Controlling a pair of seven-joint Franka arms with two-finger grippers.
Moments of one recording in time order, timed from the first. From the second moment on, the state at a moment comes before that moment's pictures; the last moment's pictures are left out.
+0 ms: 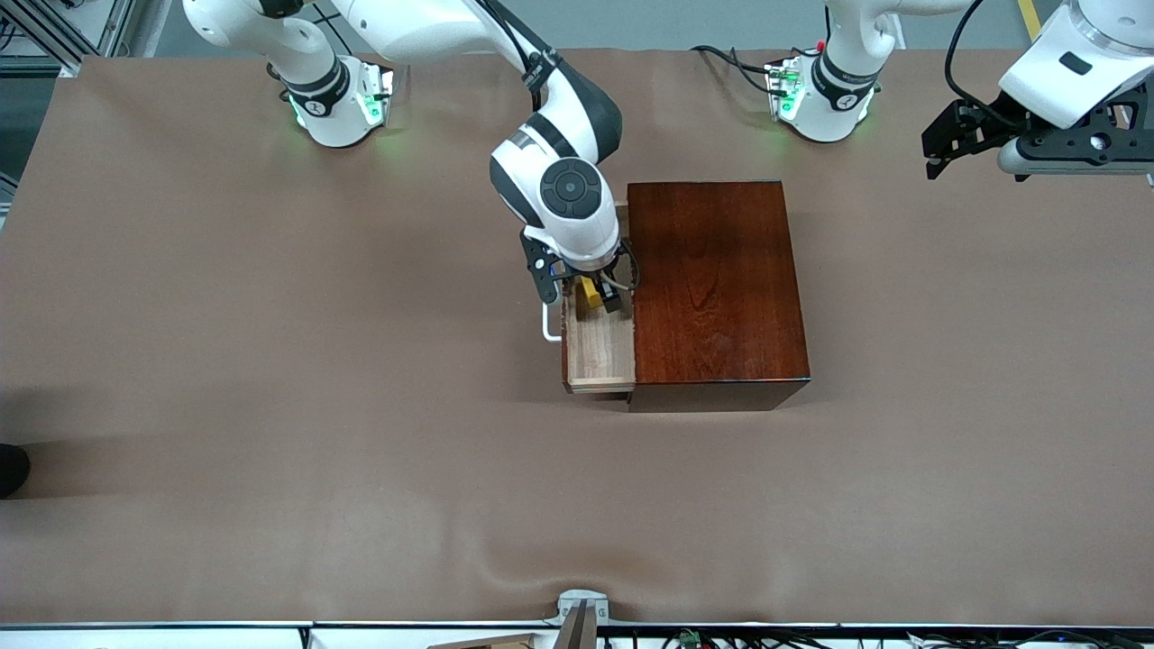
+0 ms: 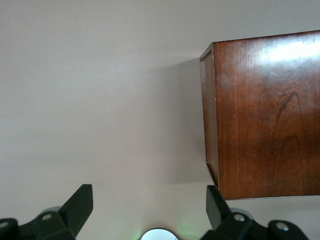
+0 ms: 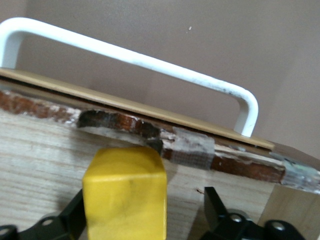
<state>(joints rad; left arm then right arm) -0.11 -0.17 -0.10 -1.68 0.05 1.49 -0.11 0.89 0.67 -0.07 -1.41 0.26 2.05 1.96</state>
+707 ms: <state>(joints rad) -0.11 -0.16 -0.10 -1.68 0.05 1.49 -0.11 0.89 0.67 -0.08 -1.40 0.26 2.06 1.97</state>
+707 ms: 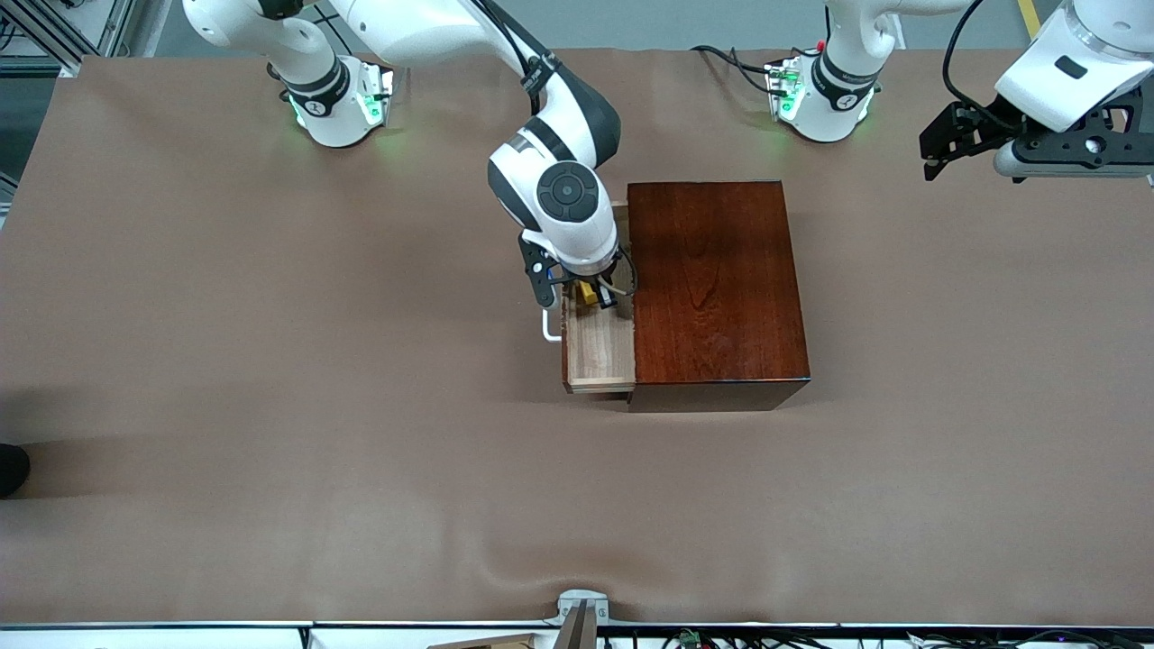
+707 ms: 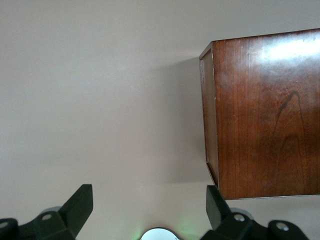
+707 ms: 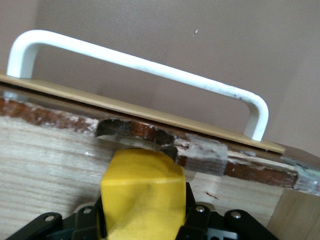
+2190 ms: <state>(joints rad) -0.11 -0.16 -0.09 -1.67 0.05 1.49 -0.11 0.73 0.58 -0.11 -1.21 0.25 1.79 1.78</state>
